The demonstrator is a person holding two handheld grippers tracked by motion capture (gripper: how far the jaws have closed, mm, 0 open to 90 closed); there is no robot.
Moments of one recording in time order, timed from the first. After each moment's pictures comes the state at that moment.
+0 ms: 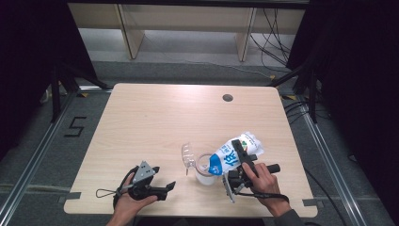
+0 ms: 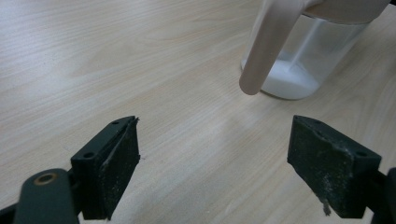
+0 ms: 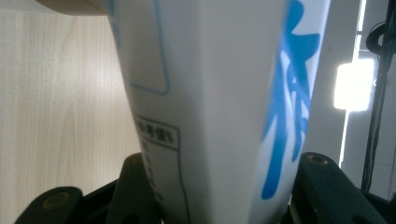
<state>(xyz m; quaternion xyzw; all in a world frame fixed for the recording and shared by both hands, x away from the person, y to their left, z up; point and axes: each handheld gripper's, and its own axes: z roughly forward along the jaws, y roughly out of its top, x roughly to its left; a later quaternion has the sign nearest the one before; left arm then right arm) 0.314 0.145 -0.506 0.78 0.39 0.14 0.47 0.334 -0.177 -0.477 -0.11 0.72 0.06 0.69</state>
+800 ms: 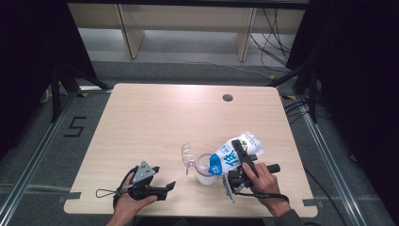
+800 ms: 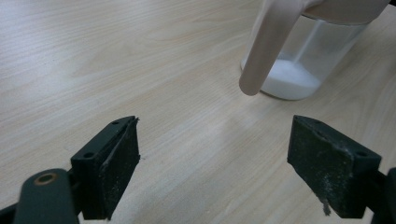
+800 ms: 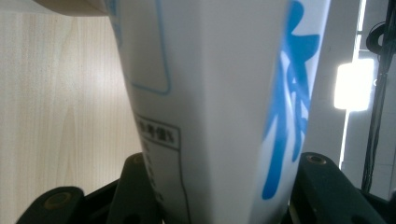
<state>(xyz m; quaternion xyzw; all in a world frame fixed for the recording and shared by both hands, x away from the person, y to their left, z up) 0.314 0.145 -0.506 0.78 0.39 0.14 0.47 0.334 -0.178 -0.480 -0.09 0.72 0.07 0.68</state>
